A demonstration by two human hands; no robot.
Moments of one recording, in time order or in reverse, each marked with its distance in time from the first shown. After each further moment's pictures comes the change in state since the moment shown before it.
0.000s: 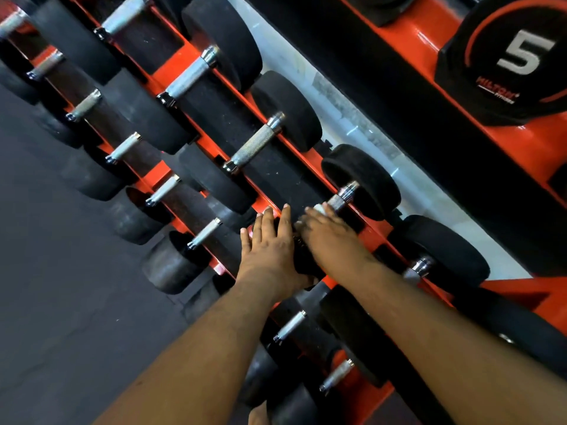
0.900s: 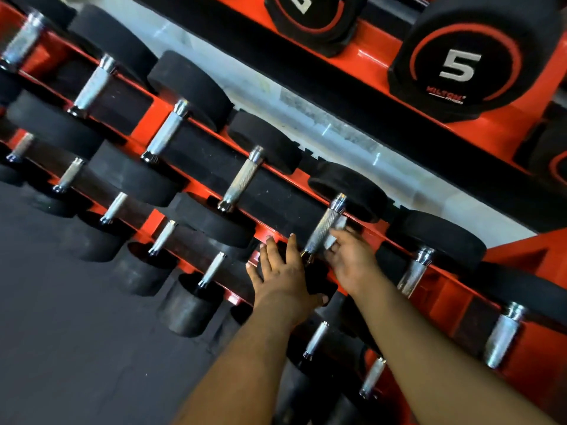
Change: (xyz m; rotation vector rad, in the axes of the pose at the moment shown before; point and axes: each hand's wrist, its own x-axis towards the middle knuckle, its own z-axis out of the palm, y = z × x) left_hand 0.006 0.004 -0.013 0.109 -0.199 -0.024; right_hand 0.004 -0.006 0.011 2.314 0.617 1.181
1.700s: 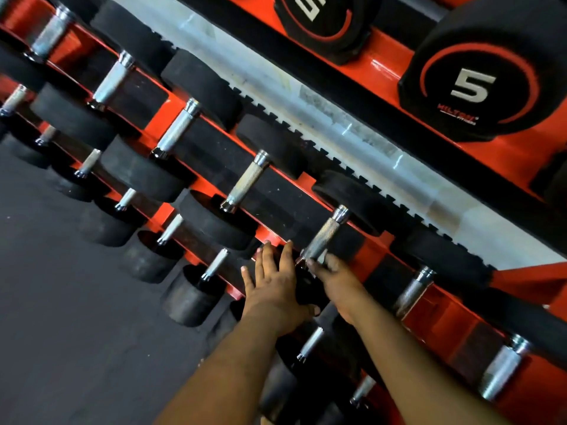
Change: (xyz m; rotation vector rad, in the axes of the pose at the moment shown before) left_hand -0.002 0.001 0.003 -0.029 0.041 -0.016; right_hand -0.019 0.009 -0.015 -0.746 -0.250 0.025
